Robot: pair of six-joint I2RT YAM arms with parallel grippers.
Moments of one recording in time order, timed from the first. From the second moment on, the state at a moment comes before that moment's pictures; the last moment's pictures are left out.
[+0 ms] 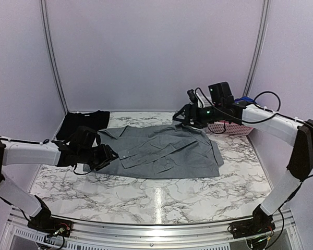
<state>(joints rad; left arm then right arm) -0.62 1.37 0.69 -0.08 0.07 -0.98 0.53 1.66 1.40 -0.33 -0.57 0.47</state>
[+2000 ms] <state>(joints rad) -0.62 1.71 0.92 0.12 0.12 -1.10 0.36 1.69 0.86 -0.25 -0.40 0.42</state>
